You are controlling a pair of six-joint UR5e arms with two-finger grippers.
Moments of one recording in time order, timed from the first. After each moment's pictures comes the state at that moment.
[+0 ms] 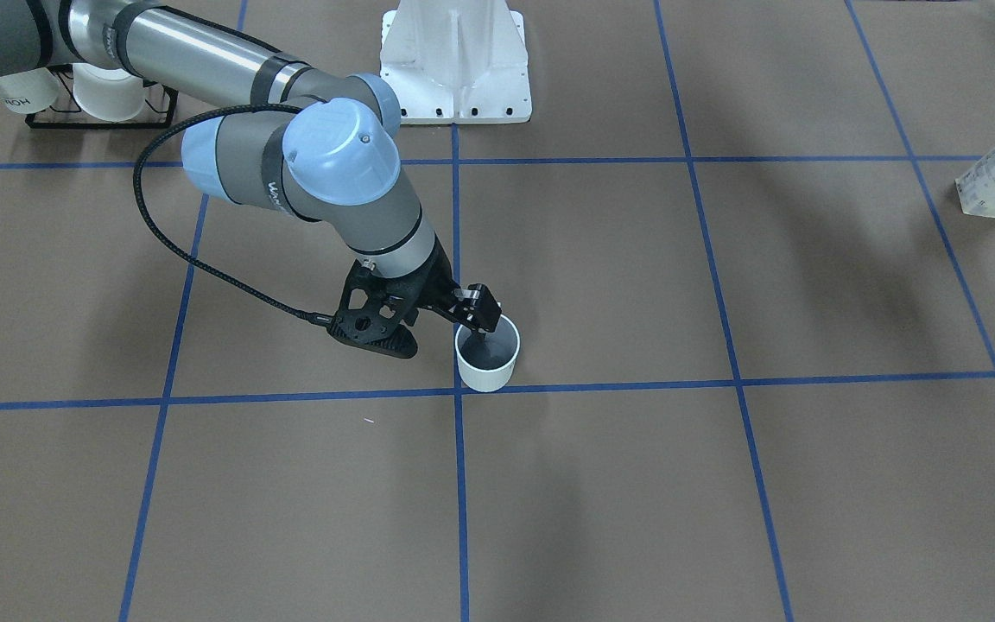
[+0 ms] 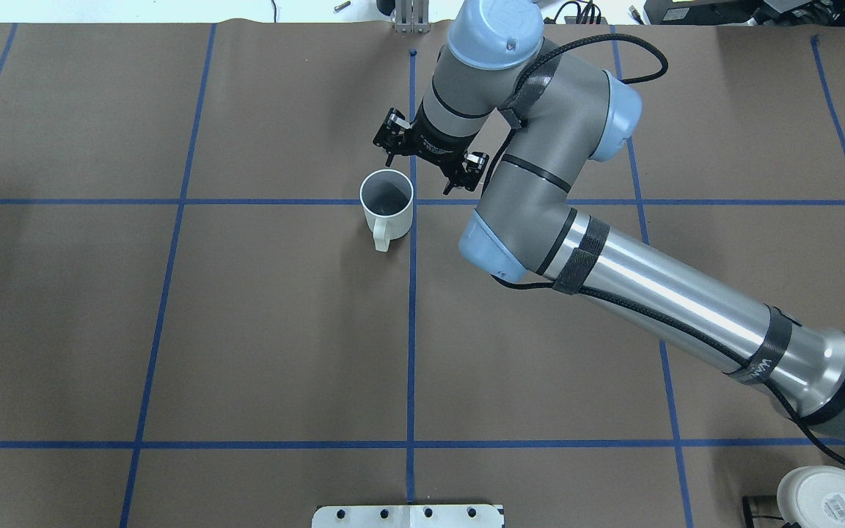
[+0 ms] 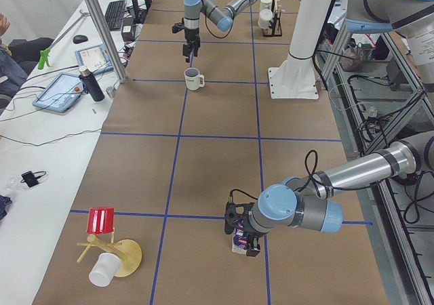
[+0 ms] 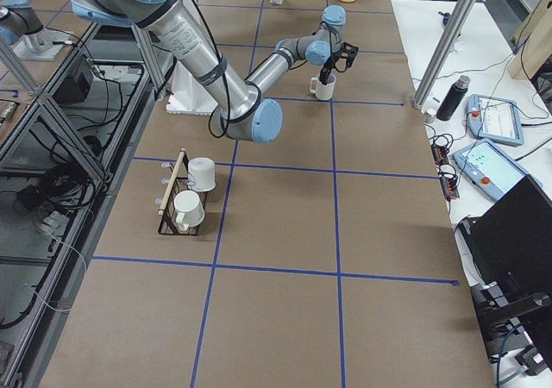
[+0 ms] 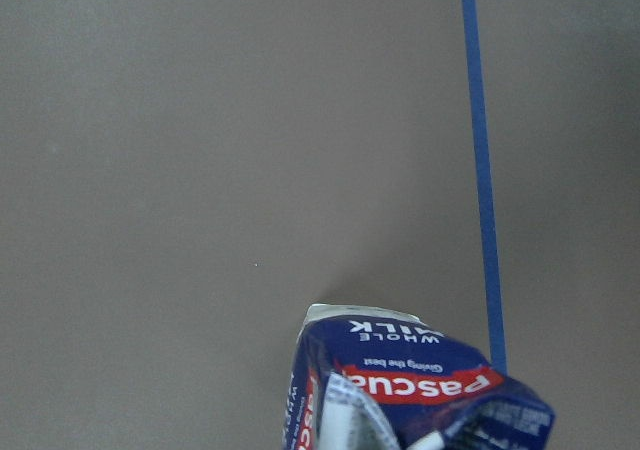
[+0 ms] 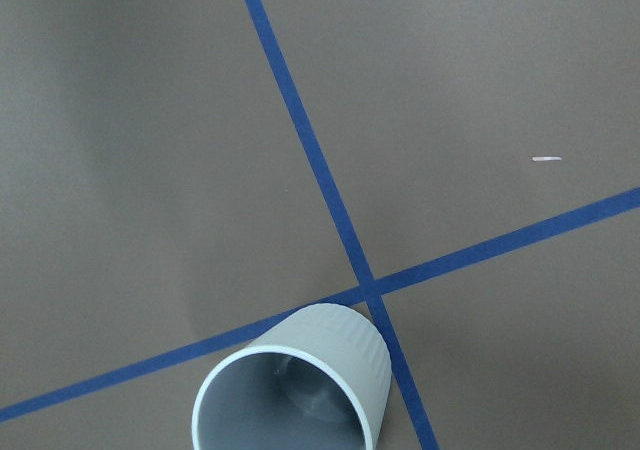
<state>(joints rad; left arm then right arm) -1.63 -1.08 -1.70 -2.10 -2.39 -0.06 0.71 -0.68 1.37 -1.34 2.08 1.54</state>
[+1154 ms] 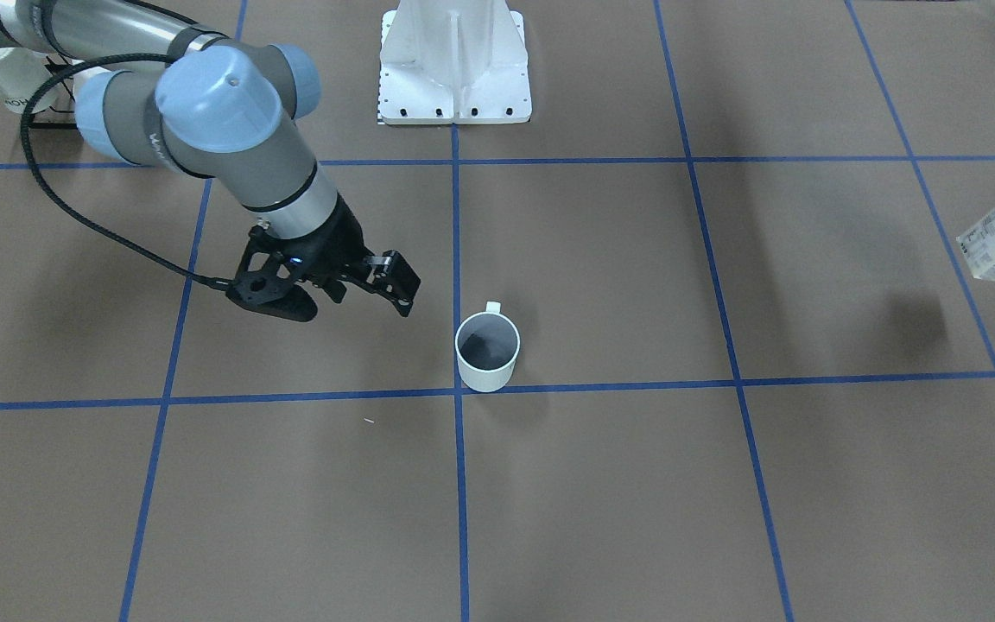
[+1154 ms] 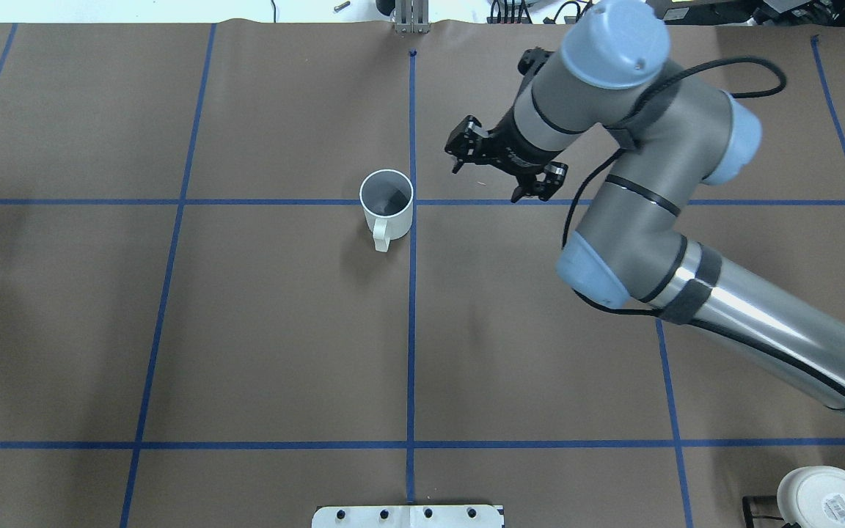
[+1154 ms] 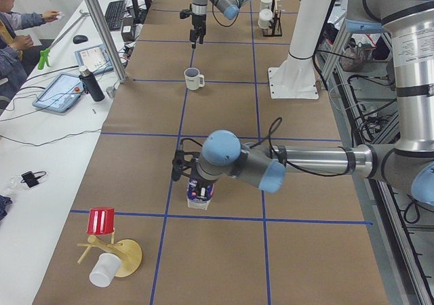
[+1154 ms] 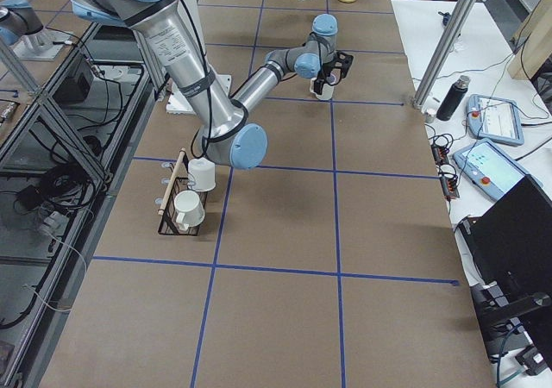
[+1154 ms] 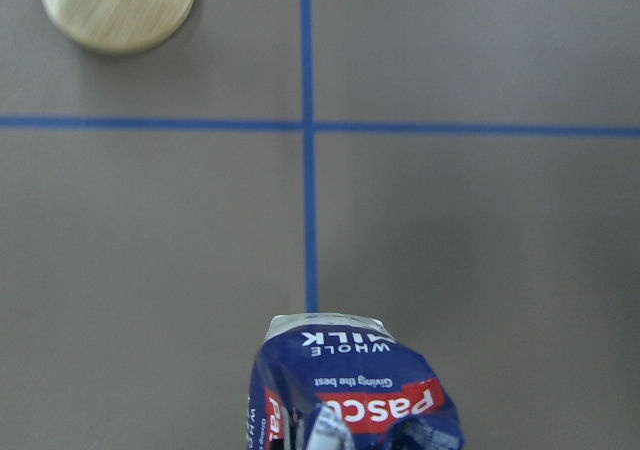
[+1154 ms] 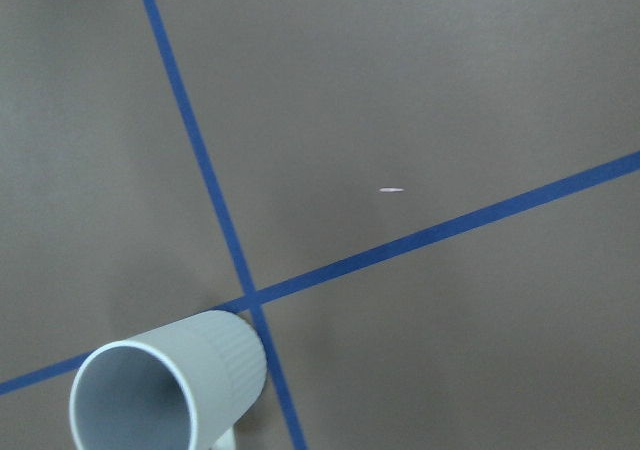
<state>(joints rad) -1.59 -1.44 -1.80 -1.89 -2.49 -0.29 0.78 -0.95 1.67 -1.35 2.10 1.49</state>
